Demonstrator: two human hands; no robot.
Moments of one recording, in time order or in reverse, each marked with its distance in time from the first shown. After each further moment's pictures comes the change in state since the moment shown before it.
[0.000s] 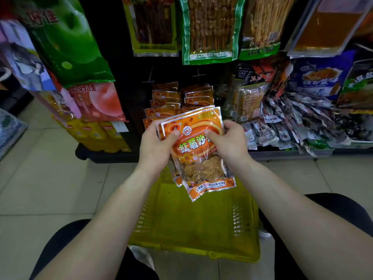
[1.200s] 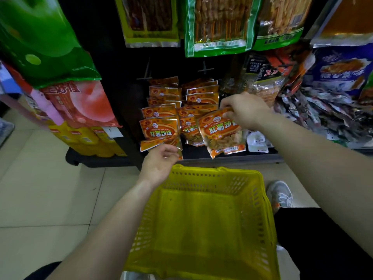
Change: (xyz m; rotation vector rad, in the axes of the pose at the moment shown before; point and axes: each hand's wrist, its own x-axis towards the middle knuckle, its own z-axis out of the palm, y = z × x) left_hand 0.068 -0.084 -0.015 0.426 -0.152 -0.186; right_hand 0.148 -0.015 -0.015 -1.240 -0.316 -0.421
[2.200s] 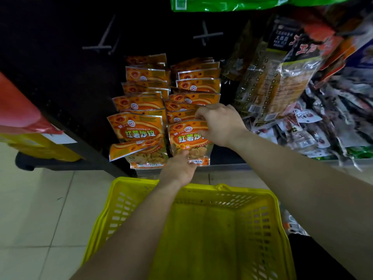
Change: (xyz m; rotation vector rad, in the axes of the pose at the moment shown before) left_hand 0.142 -0.077 0.131 0.427 -0.218 -0.122; right_hand 0.095 0.015 0.140 -0.011 0.011 -0.082
